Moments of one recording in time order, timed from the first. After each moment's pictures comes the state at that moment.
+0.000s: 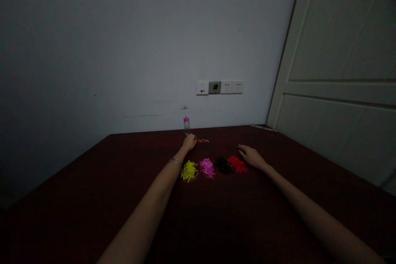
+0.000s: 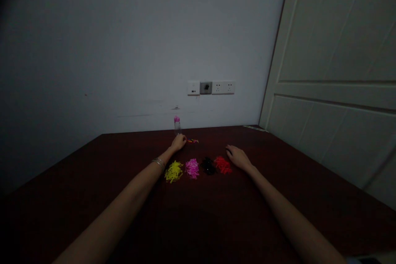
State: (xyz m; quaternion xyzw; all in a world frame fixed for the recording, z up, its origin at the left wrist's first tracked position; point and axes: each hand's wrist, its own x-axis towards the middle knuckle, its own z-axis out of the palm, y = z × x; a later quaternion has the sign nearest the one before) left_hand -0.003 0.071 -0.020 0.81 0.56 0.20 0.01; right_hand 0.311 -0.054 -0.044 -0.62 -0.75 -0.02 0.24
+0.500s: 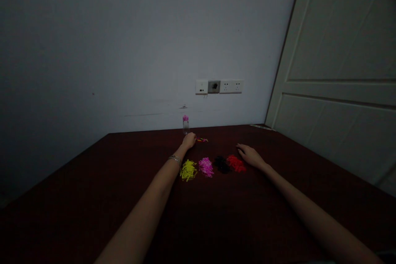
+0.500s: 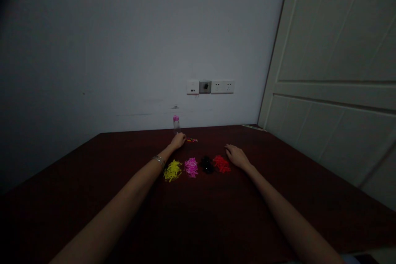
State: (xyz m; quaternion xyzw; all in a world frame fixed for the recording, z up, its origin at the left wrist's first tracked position) left_hand 0.000 0.066 -0.010 0.83 0.52 0.19 0.01; right_hand 0.309 -0.058 -0.040 -0.62 -0.76 -0.04 0.21
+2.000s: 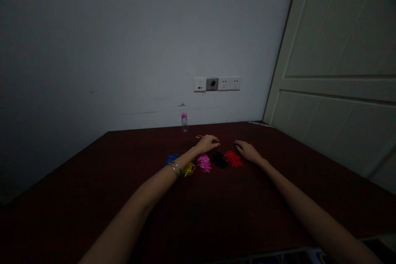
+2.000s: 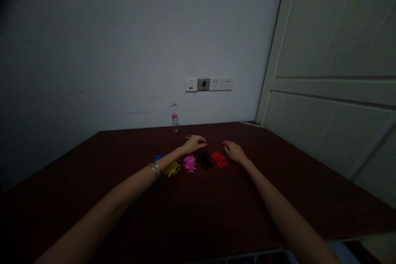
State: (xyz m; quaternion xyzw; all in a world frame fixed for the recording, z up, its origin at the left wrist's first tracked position) left_hand 0.071 -0.008 0.007 0.91 0.29 0.26 0.11; right_hand 0.313 -0.053 -0.041 -0.62 -0.76 -0.02 0.21
